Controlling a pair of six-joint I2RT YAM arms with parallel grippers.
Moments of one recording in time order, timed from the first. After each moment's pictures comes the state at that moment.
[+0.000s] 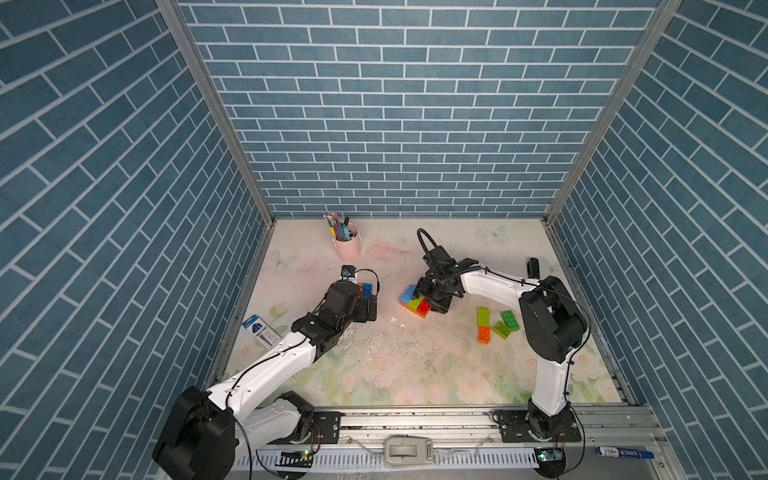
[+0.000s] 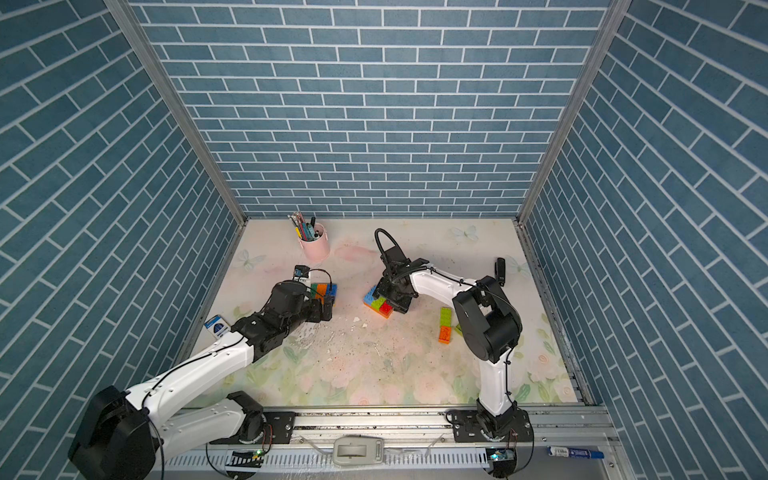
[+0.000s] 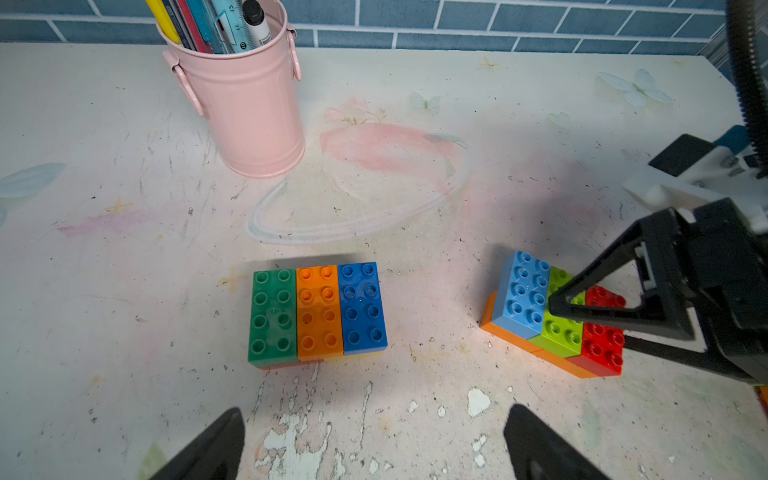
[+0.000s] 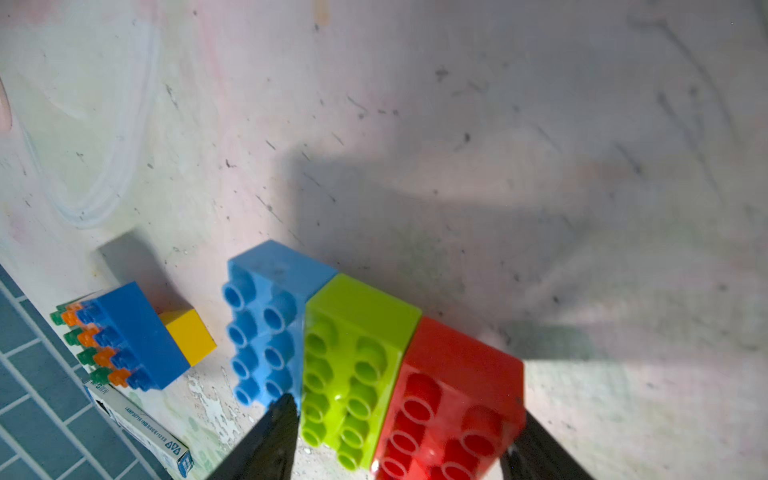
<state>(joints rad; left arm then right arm) -0.55 1.09 0.63 -0.20 -0.23 -0.34 0.68 1.98 1.42 -0.64 -0.25 0.98</state>
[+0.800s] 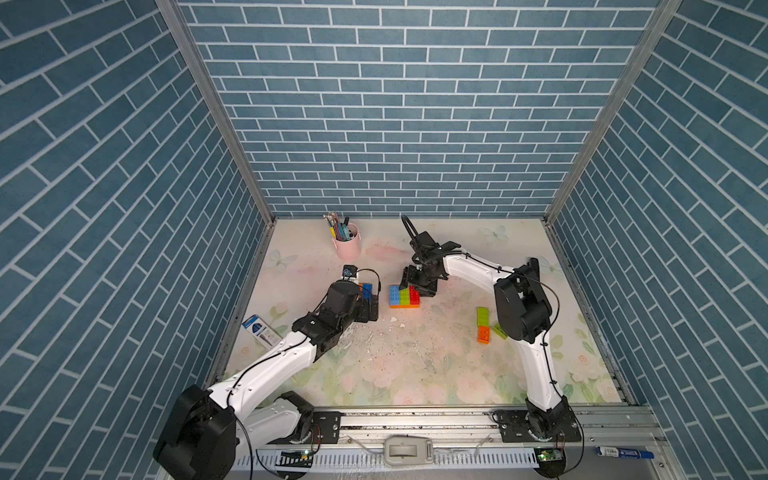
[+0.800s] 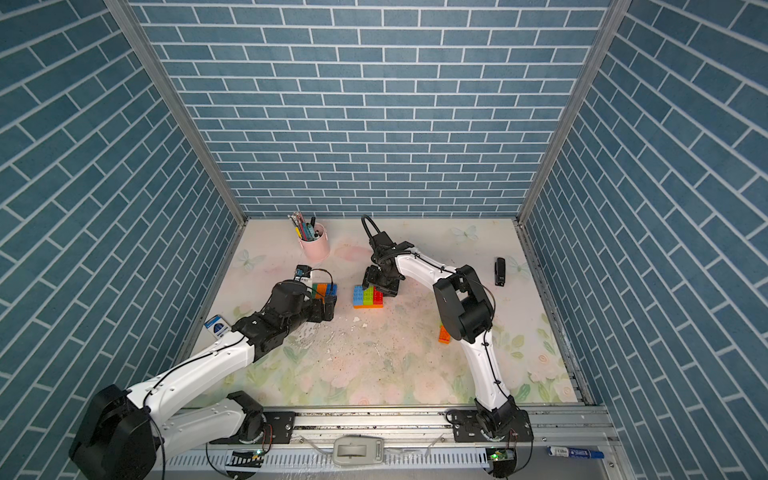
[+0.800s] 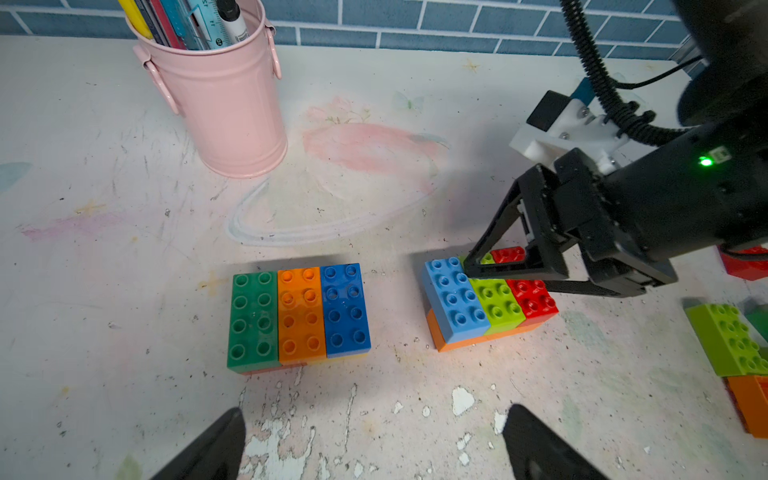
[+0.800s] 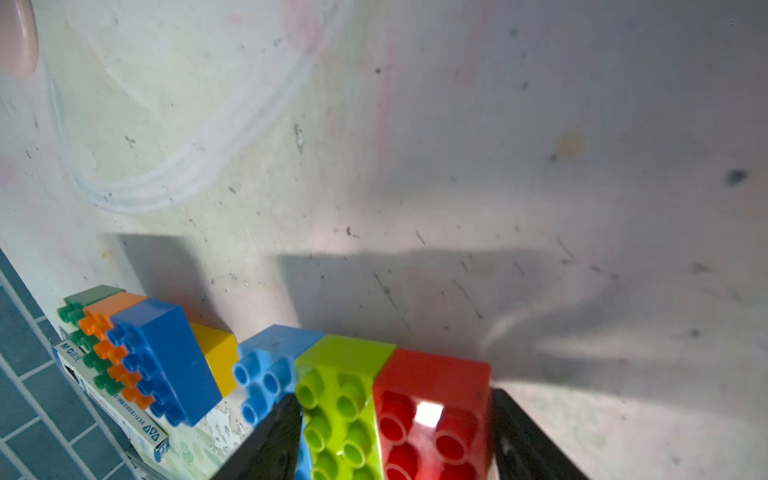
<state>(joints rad) -0.55 1.10 0.63 -0.18 -0.19 -0.35 0.68 2.24 1.78 -0.79 -0.31 0.77</state>
